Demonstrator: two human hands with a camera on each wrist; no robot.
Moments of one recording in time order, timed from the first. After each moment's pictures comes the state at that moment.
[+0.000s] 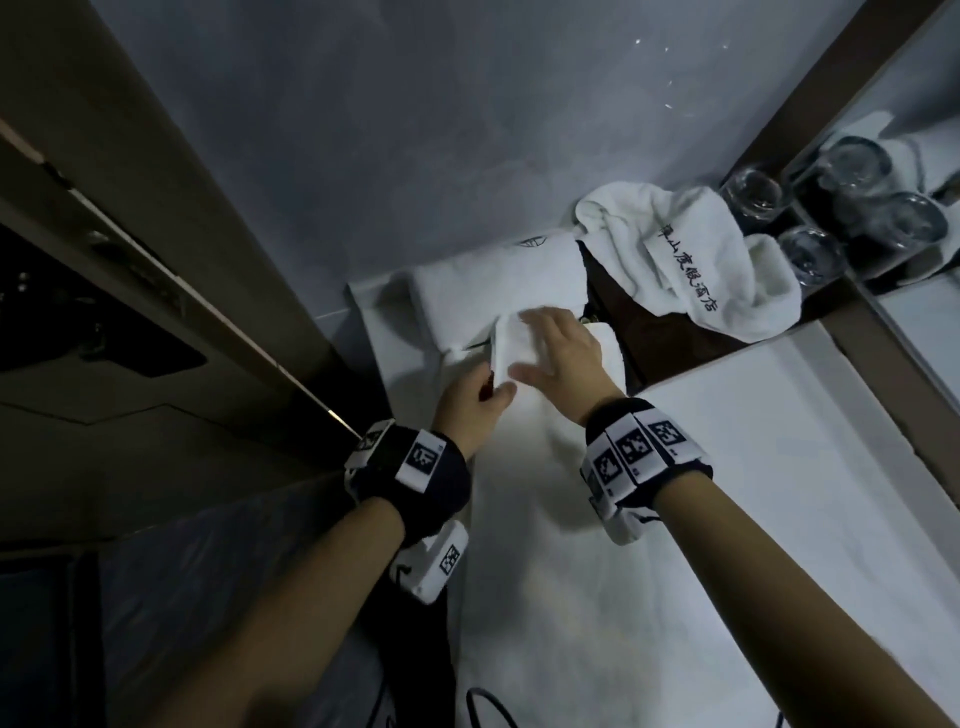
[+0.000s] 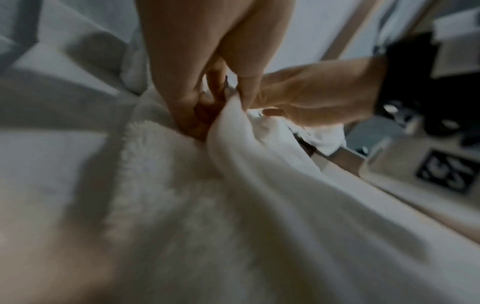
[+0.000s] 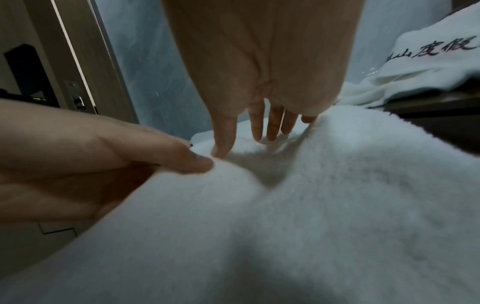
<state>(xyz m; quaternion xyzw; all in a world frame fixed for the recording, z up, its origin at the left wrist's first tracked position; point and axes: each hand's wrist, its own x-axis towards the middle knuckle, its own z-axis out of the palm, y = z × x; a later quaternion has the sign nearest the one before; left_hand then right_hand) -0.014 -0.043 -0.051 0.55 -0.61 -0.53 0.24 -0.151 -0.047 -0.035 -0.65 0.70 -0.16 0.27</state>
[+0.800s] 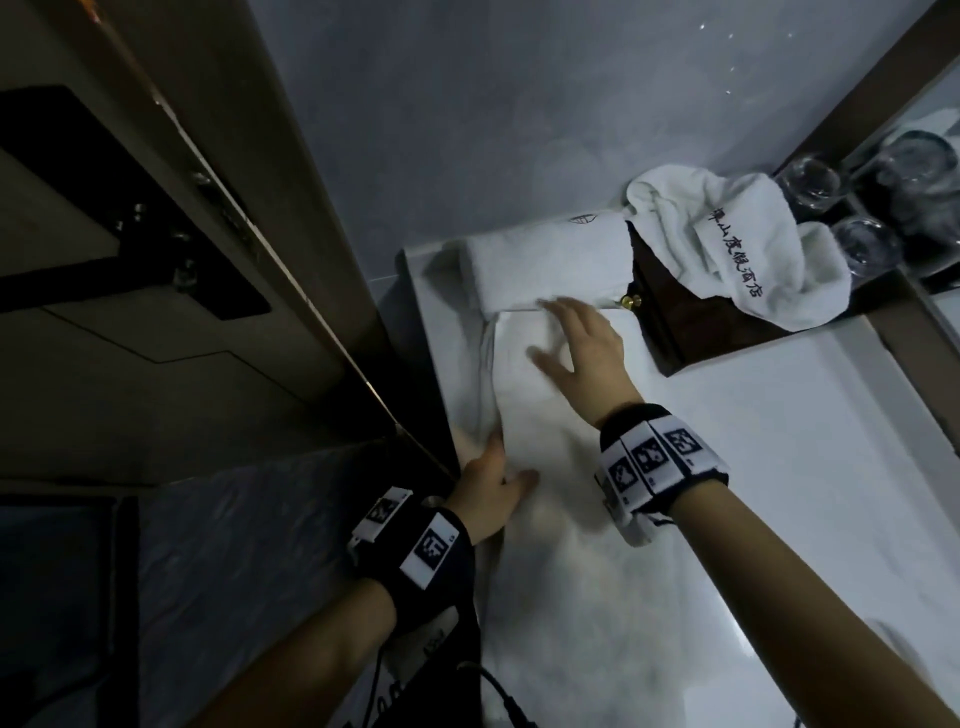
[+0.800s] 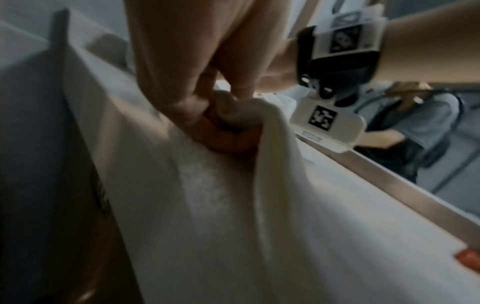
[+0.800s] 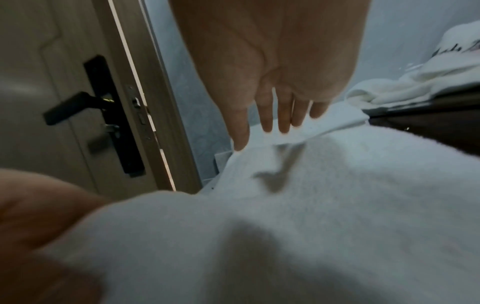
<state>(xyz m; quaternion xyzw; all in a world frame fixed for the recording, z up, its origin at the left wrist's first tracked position) 0.031 0.057 -0.061 0.55 -0.54 -0.61 0.16 -0.118 -0.018 -0.030 -0.67 0.68 -0.17 0.22</state>
